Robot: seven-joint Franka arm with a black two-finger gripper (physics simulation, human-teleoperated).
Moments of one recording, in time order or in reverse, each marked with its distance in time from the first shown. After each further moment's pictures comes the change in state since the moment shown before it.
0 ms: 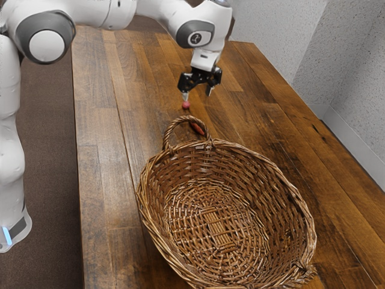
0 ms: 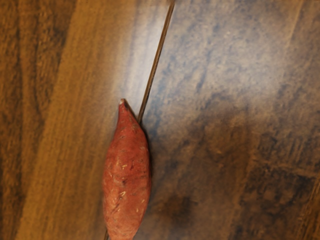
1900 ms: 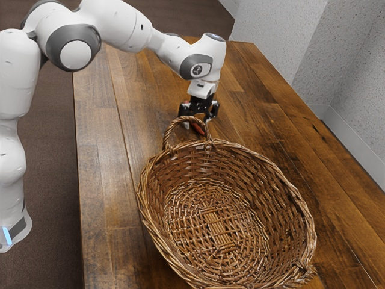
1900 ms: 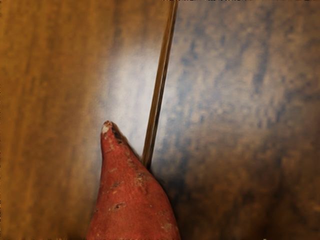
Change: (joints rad) arm 0.035 0.189 0.003 -0.043 -0.133 0.156 0.193
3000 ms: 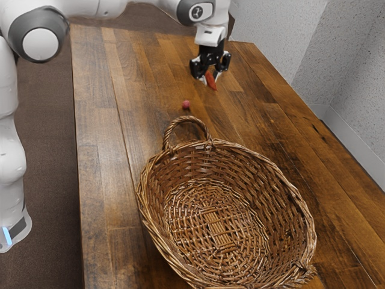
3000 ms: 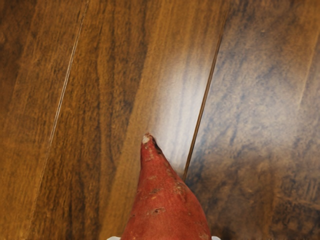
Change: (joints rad) arm 0.000 -0.233 -0.035 0.162 0.005 -0.208 -0.138
